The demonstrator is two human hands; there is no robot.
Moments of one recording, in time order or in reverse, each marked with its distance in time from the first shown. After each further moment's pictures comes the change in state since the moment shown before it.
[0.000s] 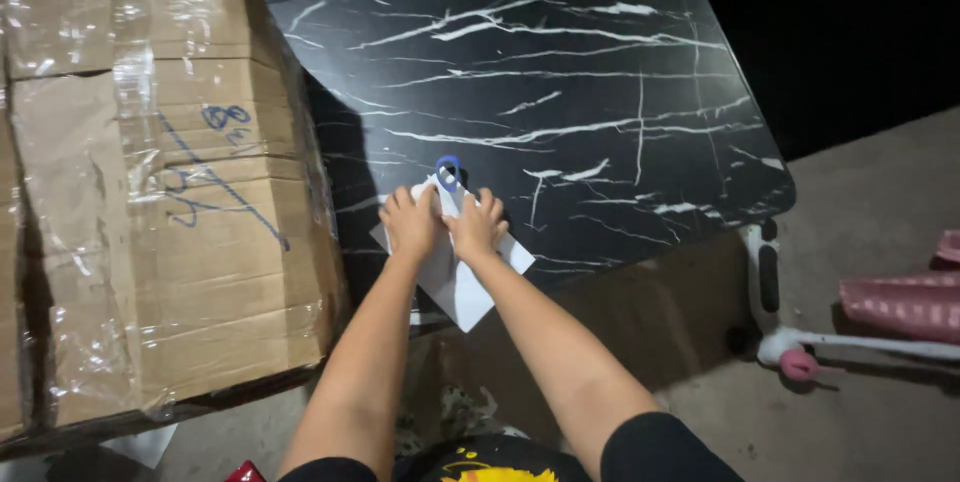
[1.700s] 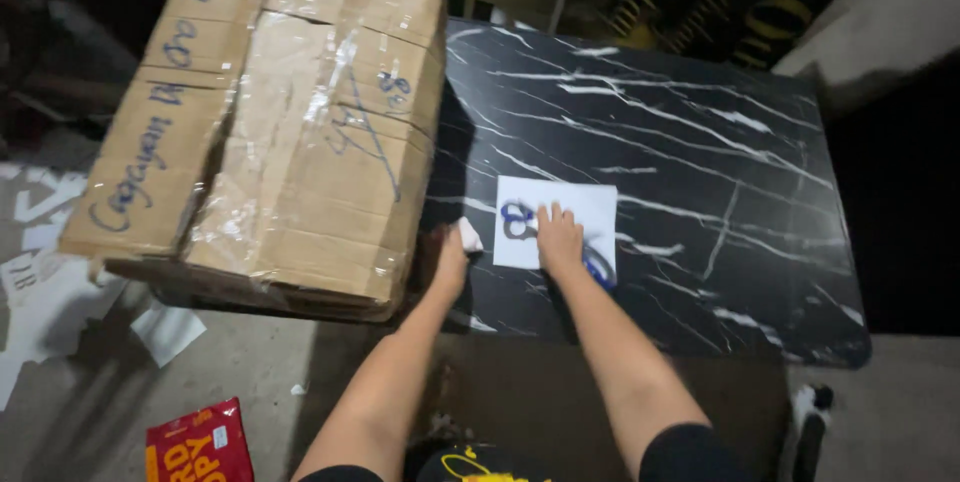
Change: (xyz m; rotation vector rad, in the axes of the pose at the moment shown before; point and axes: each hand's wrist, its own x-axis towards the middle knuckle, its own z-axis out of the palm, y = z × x) left_hand -0.070 -0.084 0.105 -0.375 0.304 -0.244; right_hand 0.040 0.035 -0.034 -0.364 0.068 -0.743
